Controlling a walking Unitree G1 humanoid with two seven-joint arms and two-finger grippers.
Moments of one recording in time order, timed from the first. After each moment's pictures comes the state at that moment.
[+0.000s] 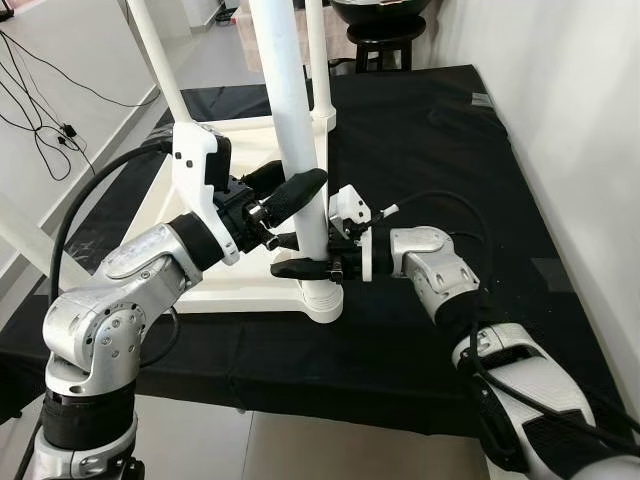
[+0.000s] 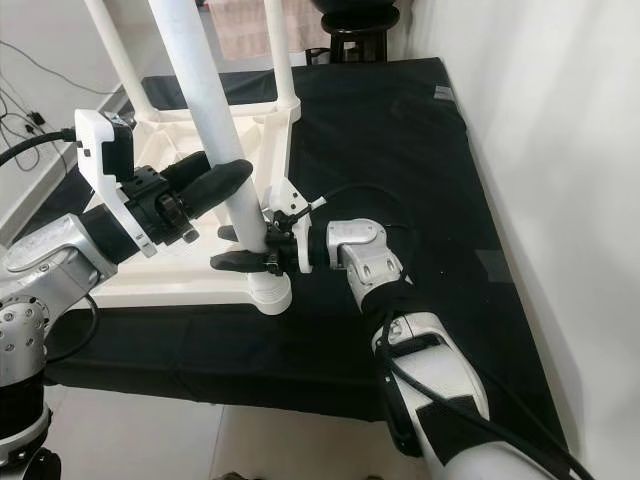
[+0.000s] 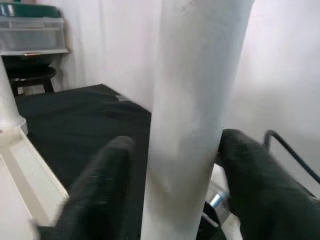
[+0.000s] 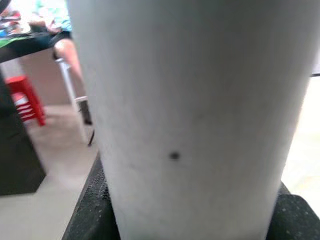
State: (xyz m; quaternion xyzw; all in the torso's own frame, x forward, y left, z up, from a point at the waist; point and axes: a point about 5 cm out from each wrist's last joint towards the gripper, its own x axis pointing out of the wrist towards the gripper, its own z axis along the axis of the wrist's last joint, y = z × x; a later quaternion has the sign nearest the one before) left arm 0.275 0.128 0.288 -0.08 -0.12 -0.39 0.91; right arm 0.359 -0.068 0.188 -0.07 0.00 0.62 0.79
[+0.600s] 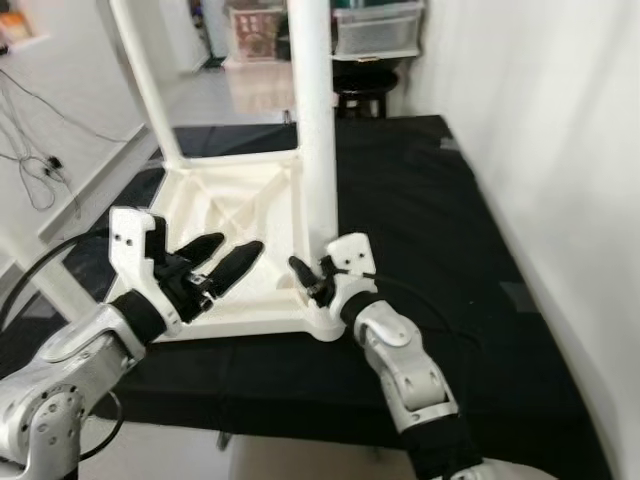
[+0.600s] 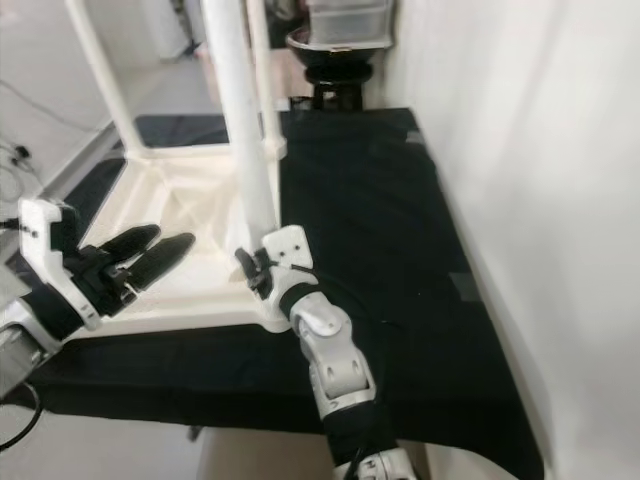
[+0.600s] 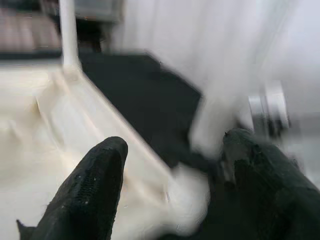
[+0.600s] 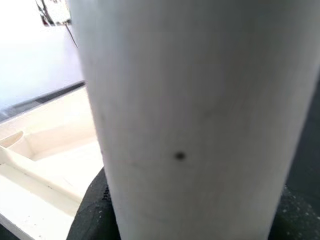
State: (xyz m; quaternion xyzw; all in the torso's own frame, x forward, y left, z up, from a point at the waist) left arm 0.231 0.183 0.219 -0.12 -0.02 -0.27 0.95; right arm 0.323 -0.049 0.153 -0.04 0.01 0.24 0.97
